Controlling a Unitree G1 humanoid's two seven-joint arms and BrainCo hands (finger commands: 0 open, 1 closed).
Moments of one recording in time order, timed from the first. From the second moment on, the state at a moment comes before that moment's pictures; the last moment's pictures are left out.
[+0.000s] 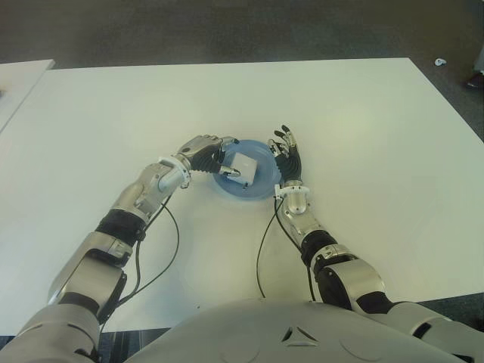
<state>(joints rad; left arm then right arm) -0.40 0.53 -0.39 0.45 0.65 -0.42 -0.11 -0.43 0.10 0.07 1.06 -0.21 -0.63 -0.38</state>
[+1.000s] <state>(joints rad) -0.31 0.55 -0.31 0.31 0.58 -0.46 -0.11 -0.42 0.10 0.08 1.05 -0.21 -0.63 -0.38</state>
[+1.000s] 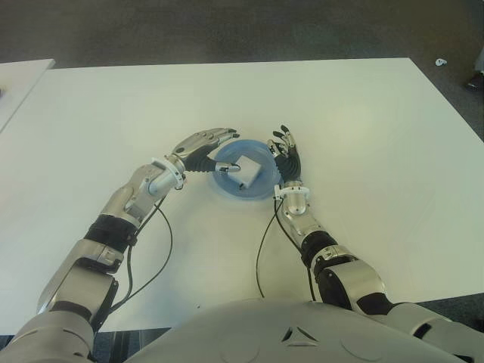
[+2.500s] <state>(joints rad) -0.31 0.32 0.04 0.71 -0.07 -0.72 -0.25 -0.32 0.07 0.06 0.90 -0.20 -0.60 -0.39</state>
